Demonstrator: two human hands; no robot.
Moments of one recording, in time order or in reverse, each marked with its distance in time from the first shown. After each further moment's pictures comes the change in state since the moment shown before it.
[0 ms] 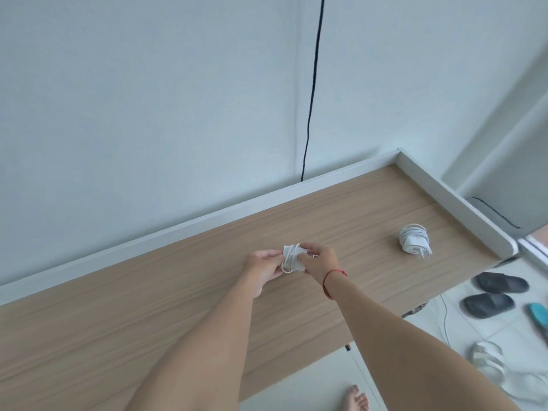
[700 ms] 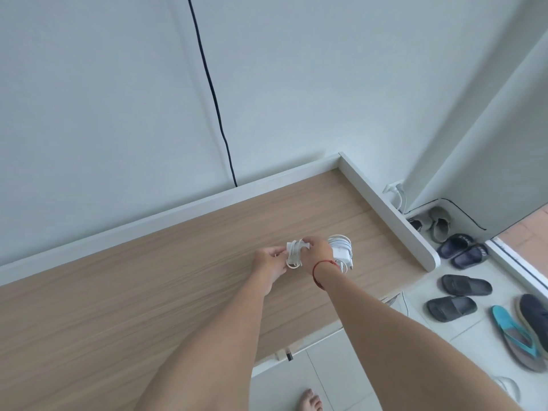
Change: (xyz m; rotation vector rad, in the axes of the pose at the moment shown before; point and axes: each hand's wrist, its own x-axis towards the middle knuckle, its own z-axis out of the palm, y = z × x) left_hand 0.021 -0.006 0.216 0.125 0.032 0.017; right_hand 0.064 0.018 -0.178 -0.315 0.090 0.038
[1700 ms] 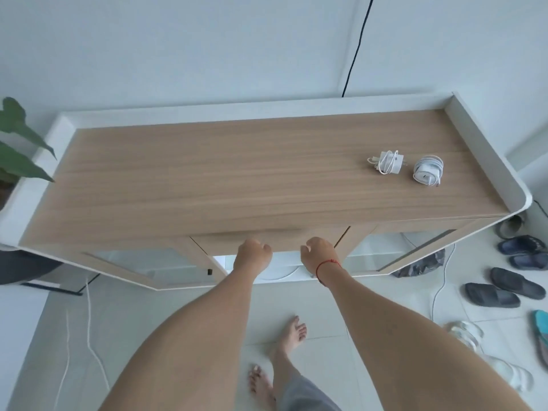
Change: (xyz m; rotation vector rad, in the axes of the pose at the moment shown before) left_hand -0.170 -0.232 -0.189 0.474 0.307 -0.130; right_hand -0.224 0.099 0.171 -0.465 -0.297 -0.173
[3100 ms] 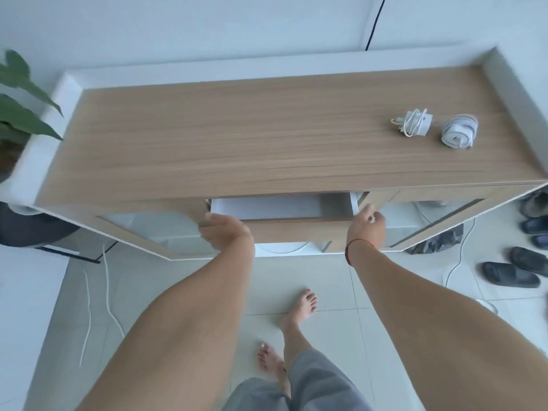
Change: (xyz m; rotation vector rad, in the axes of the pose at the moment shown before) left_hand -0.013 -0.034 -0.015 -0.894 0.770 -0.484; right_hand -0.012 0.031 0.003 0.850 0.567 0.374
